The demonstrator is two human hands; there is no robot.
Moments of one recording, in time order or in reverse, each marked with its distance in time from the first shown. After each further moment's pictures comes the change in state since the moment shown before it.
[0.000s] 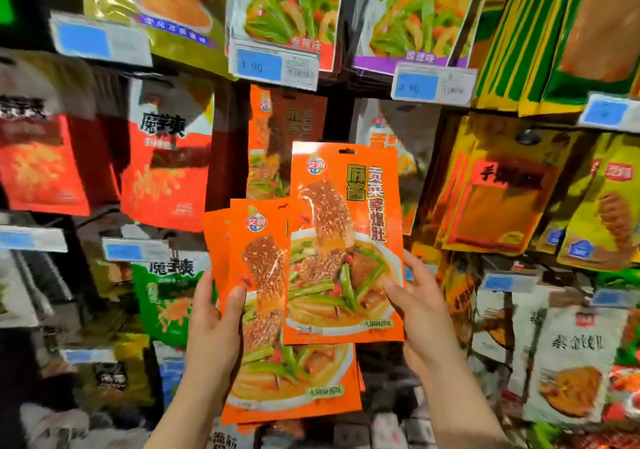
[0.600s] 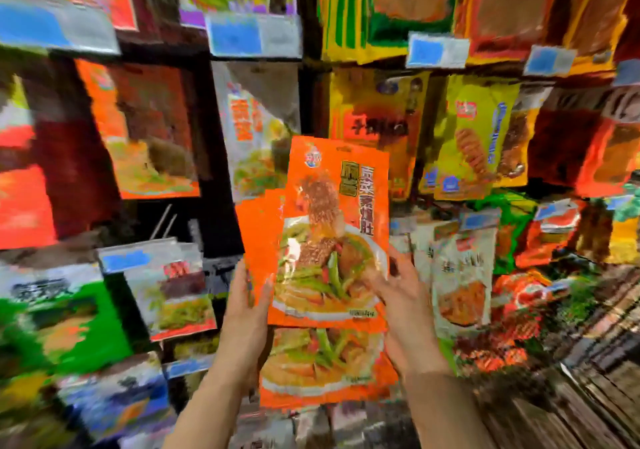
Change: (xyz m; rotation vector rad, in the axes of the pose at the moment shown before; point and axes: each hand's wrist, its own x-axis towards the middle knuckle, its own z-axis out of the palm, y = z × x) left_hand -0.066 -0.012 0.150 -0.024 -0.392 -0.172; right_hand -0.036 -0.002 -0.125 0.009 0.360 -0.005
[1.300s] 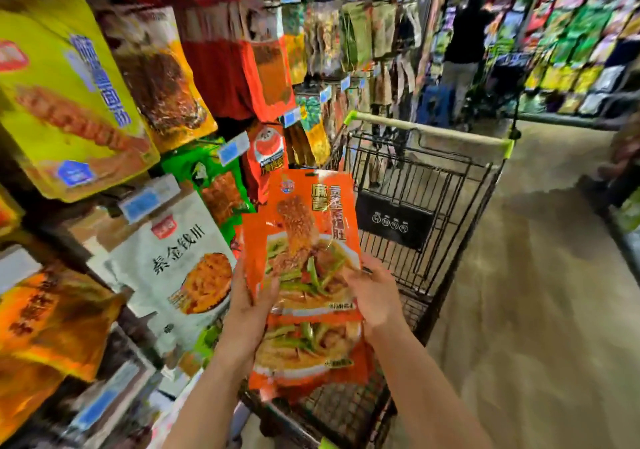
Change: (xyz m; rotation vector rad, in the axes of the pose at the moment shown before) left_hand -0.097 -0.068 0.376 -0.109 -0.913 -0.254; right_hand -0.037 -0.043 -0.354 -0.020 0.854 0.056
